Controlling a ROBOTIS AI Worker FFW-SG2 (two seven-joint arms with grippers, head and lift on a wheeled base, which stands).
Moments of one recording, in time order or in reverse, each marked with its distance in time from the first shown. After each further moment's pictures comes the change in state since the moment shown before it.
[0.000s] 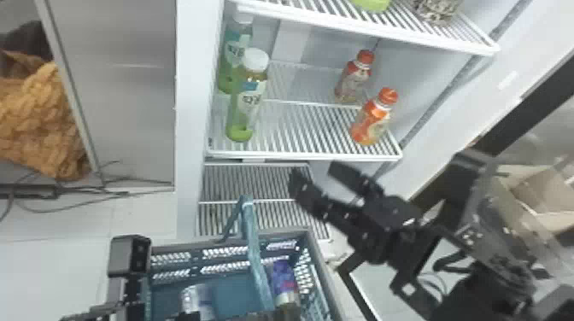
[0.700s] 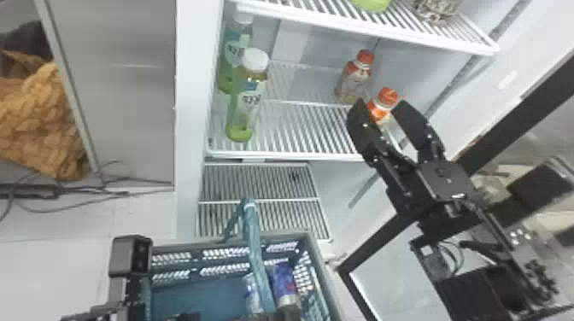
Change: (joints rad) left arm -0.002 -0.002 0.000 0.000 -0.008 0.010 0.000; right arm 0.027 0.042 0.007 0.139 0.107 -0.585 -0.040
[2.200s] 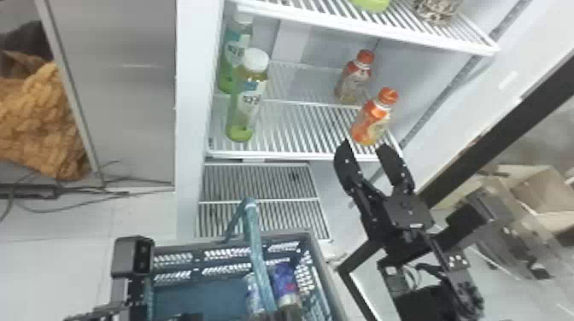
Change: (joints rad) left arm -0.008 0.004 -0.016 0.015 0.018 -0.013 0.000; right arm -0.012 0.023 0.096 0.279 0.065 -0.221 -0.055
